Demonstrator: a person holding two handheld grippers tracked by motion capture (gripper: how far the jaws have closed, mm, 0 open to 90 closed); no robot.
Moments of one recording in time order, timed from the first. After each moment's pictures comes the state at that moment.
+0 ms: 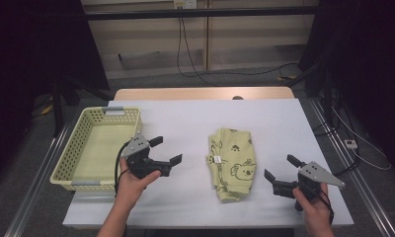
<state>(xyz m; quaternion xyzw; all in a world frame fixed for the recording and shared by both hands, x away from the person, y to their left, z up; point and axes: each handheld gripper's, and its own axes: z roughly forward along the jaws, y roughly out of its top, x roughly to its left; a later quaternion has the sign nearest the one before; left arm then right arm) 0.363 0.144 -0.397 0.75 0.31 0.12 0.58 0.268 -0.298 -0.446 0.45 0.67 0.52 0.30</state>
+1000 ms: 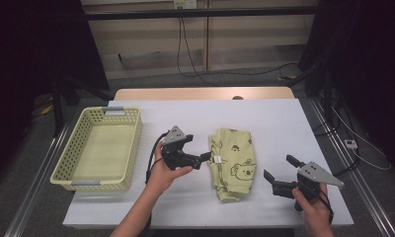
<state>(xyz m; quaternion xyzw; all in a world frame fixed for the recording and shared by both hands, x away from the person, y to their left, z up) 0.397 0.063 -0.419 0.78 0.29 0.07 0.54 0.269 -0.298 -0.447 0.44 0.67 0.52 0.30</state>
